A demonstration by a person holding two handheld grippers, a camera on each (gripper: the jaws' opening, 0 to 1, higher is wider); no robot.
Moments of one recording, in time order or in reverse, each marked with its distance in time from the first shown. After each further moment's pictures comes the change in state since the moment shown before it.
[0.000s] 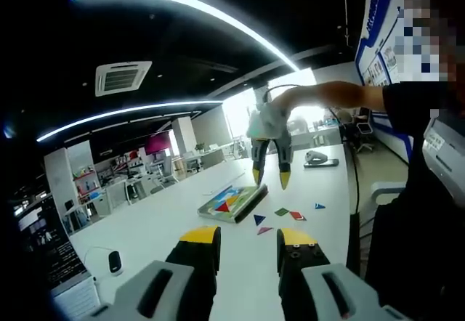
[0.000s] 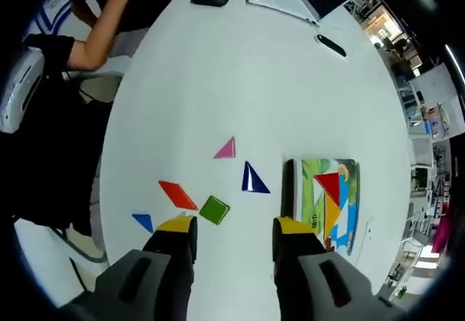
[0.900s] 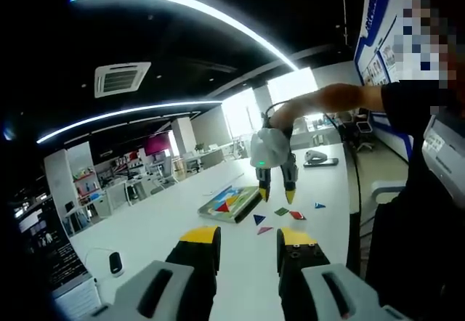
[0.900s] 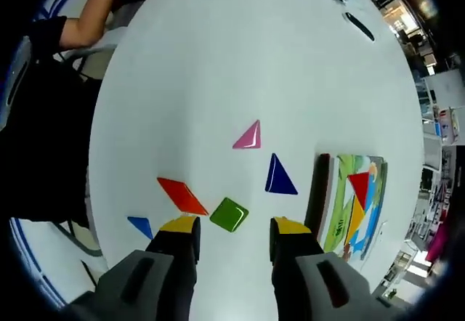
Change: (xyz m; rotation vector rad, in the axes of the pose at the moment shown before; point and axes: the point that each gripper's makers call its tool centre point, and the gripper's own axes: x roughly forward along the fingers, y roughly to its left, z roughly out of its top) left arm 0.000 -0.002 0.000 0.011 0.002 -0.003; right arm 0.042 0.016 -0.004 -0.078 0.125 0.042
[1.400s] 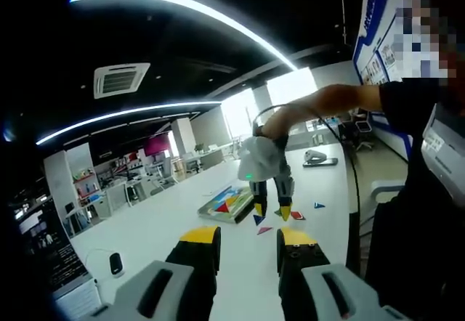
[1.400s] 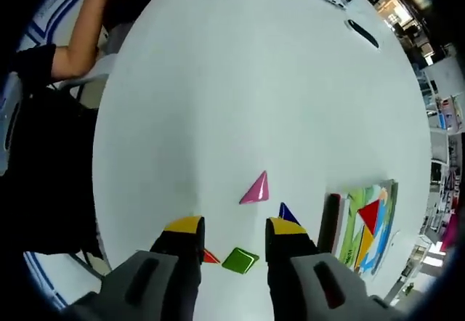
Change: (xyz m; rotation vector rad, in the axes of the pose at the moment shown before) left arm -0.003 -0.002 -0.001 0.003 -0.003 0.001; right arm 0.017 0.006 0.053 0.119 -0.049 0.057
